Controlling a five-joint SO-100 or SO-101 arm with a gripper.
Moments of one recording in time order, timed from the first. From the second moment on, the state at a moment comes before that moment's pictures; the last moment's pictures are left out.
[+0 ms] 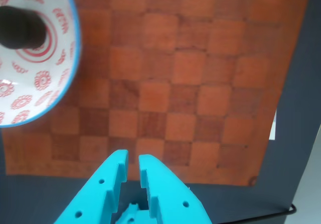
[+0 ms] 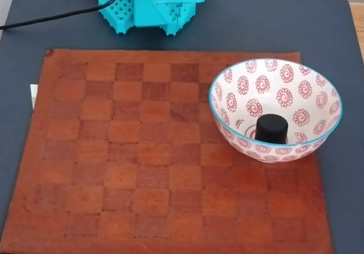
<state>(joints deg) -7.7 137.2 123.0 89.0 93.9</state>
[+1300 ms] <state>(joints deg) -7.5 194.4 178.9 67.7 99.4</state>
